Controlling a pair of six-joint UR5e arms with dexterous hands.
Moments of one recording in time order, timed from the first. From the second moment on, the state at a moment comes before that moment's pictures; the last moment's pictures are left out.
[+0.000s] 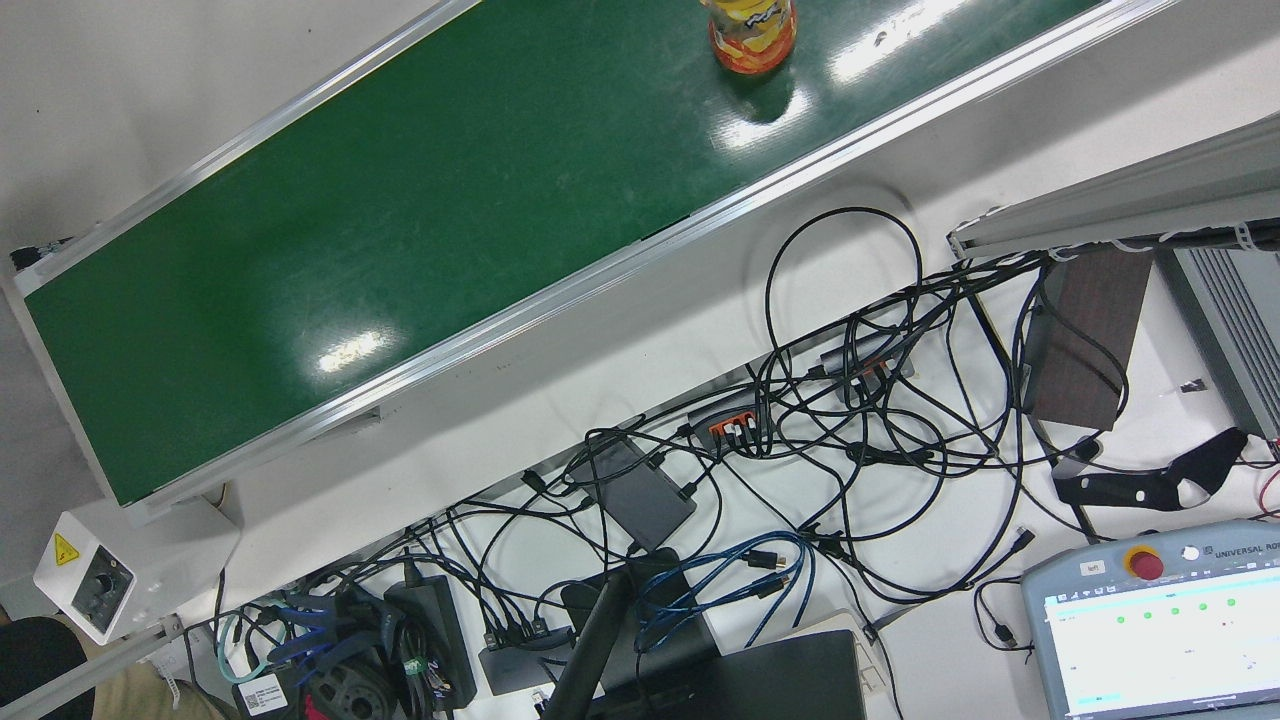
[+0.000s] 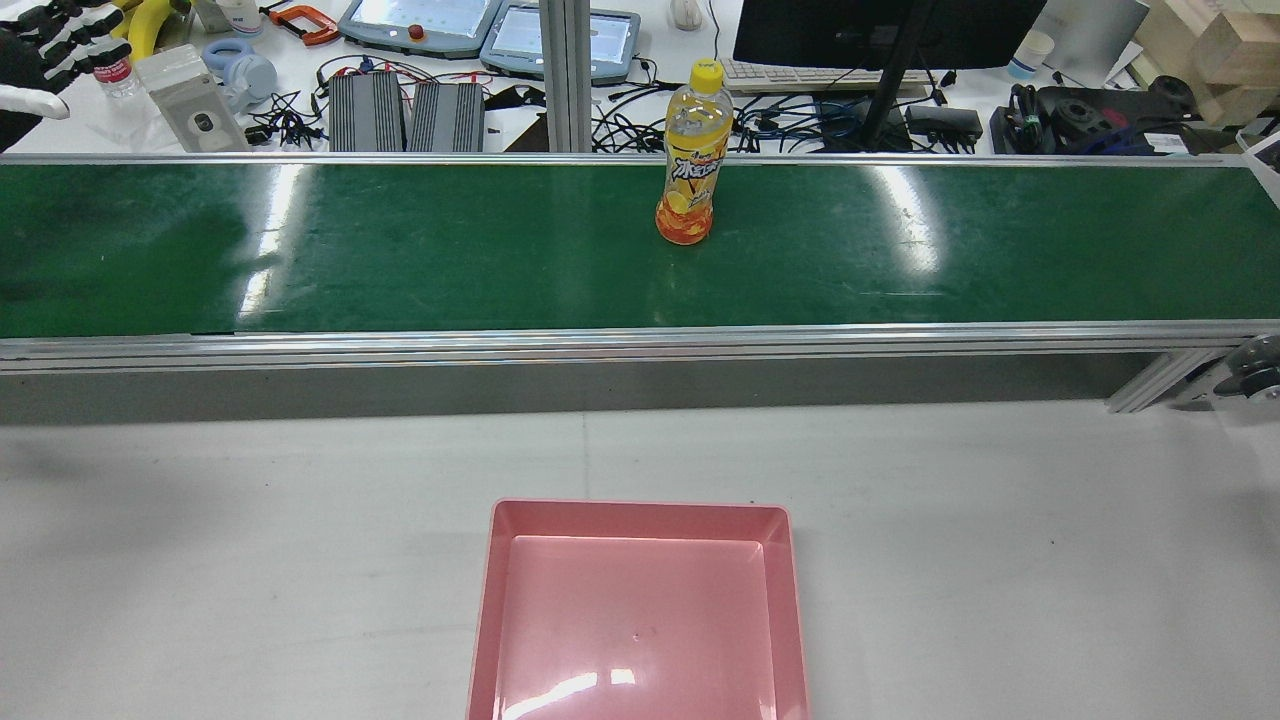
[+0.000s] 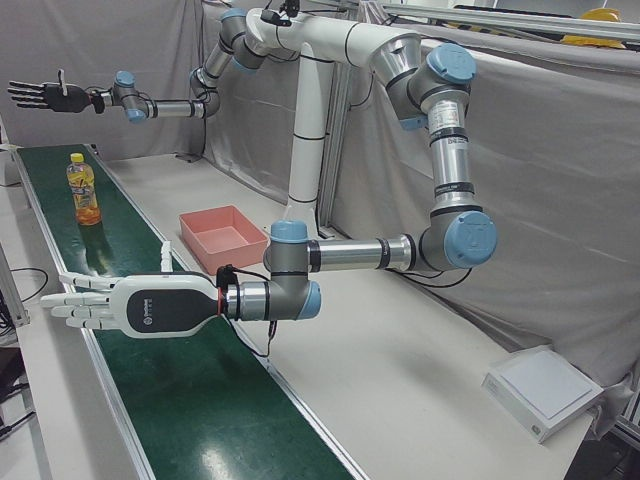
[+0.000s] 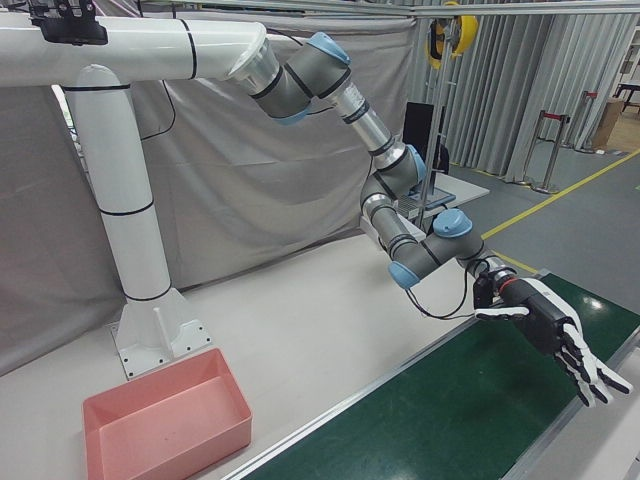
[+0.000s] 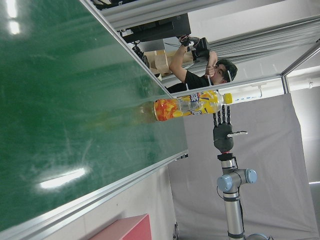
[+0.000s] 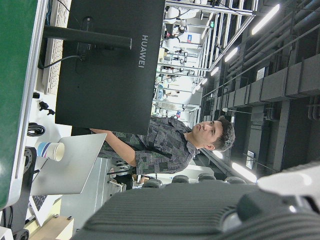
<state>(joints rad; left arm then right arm) -1.21 -1.93 -1.53 -0.04 1.50 0.31 1.57 -1.50 1.58 -3.22 -1.58 -0.10</state>
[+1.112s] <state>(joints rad) -1.02 -2.12 -1.51 0.08 1.50 0.39 1.57 -1.50 1.58 -3.21 -1.58 -0.10</state>
